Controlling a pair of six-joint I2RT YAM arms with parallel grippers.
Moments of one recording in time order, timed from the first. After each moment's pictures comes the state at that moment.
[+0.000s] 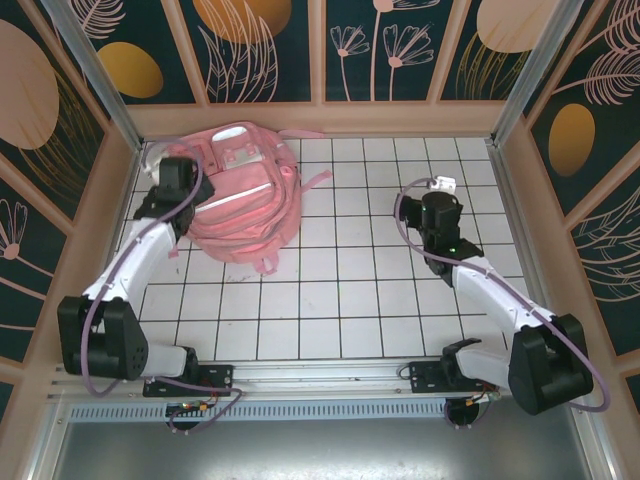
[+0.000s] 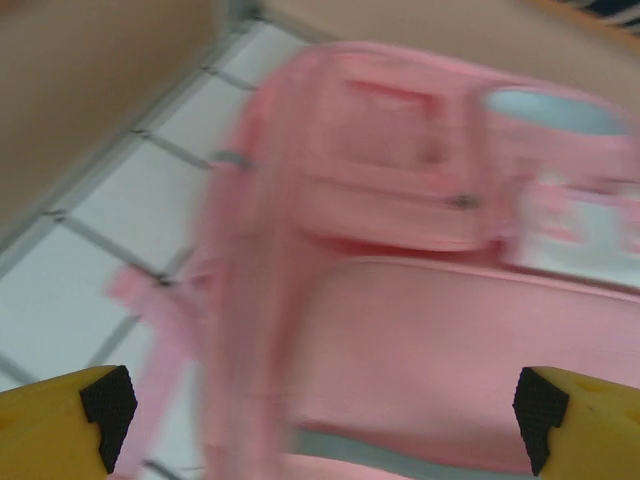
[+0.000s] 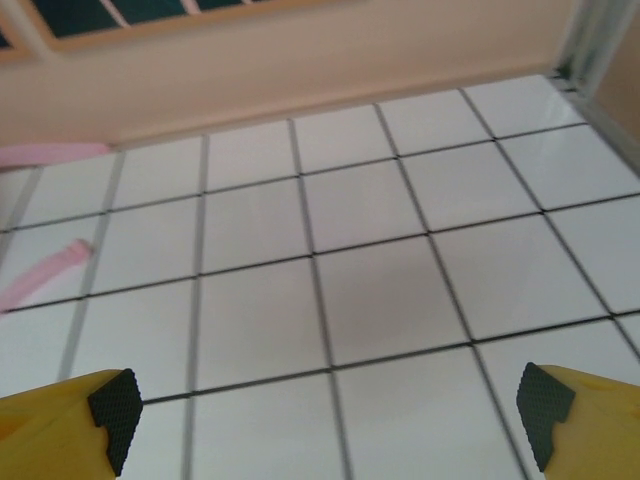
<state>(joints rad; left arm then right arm) -0.10 1.36 0.99 -0.31 -0.44 -0.51 0.32 1.17 0.66 0.05 0.36 0.27</state>
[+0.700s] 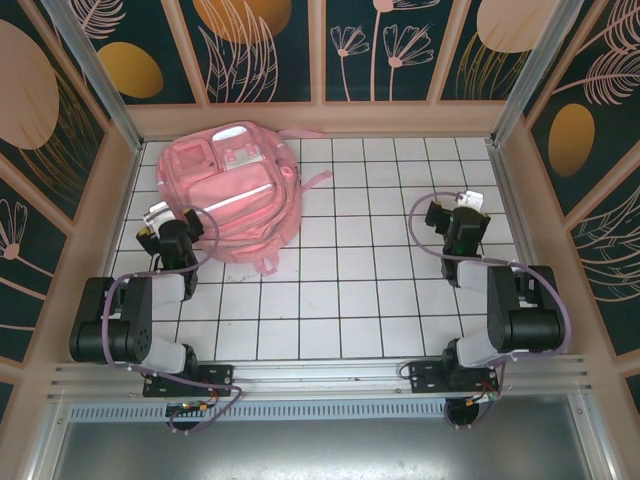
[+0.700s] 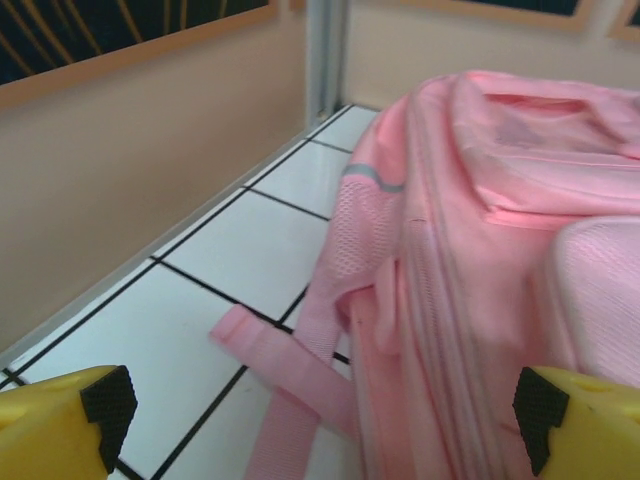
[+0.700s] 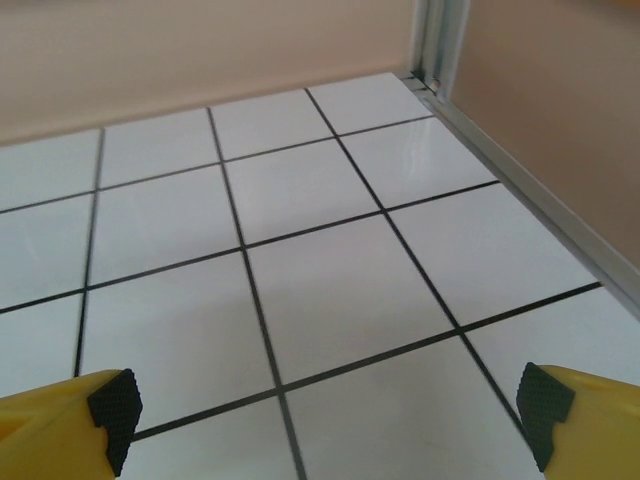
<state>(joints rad) -0.01 1.46 0.35 0.83 -0.46 -0.21 0.02 1.49 0.42 0.73 0.24 0.13</state>
